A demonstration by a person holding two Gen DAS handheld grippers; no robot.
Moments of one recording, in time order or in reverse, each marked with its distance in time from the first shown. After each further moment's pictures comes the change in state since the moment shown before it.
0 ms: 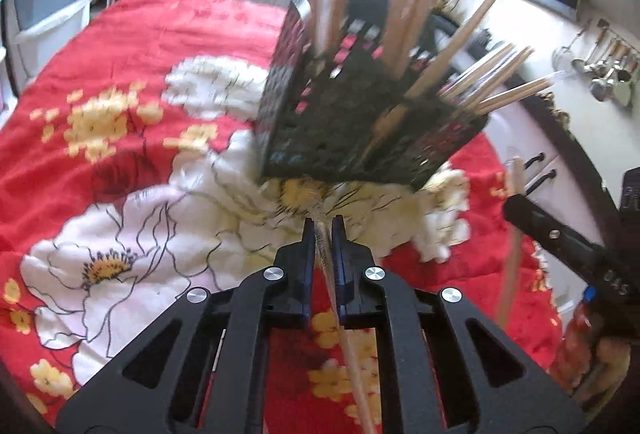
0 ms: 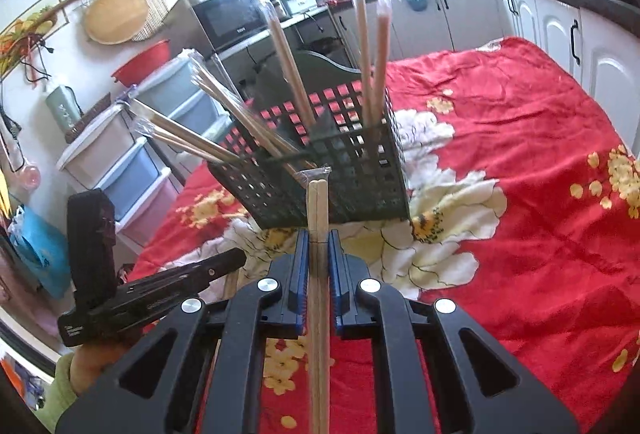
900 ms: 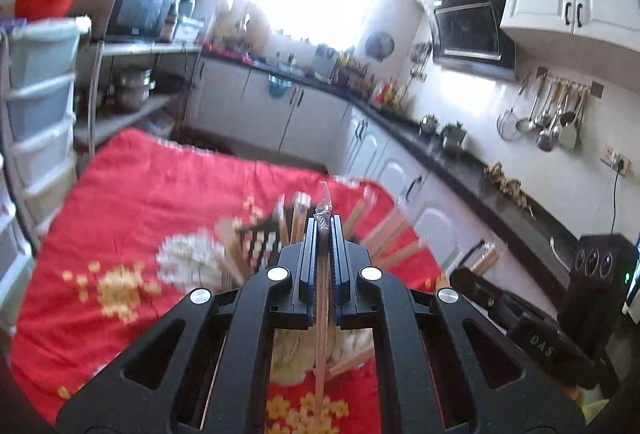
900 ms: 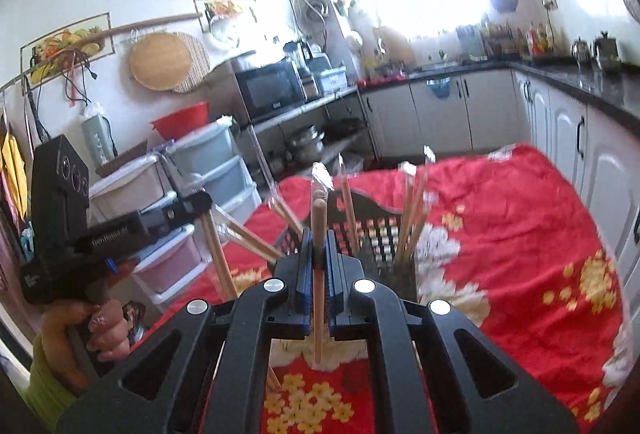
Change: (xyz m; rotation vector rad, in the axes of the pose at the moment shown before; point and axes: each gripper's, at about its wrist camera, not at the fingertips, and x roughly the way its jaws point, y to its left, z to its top) left arm -0.124 -0.055 0.085 0.106 -0.387 -0.091; right arm -0.074 0.038 0.047 -0.125 -0.285 0.039
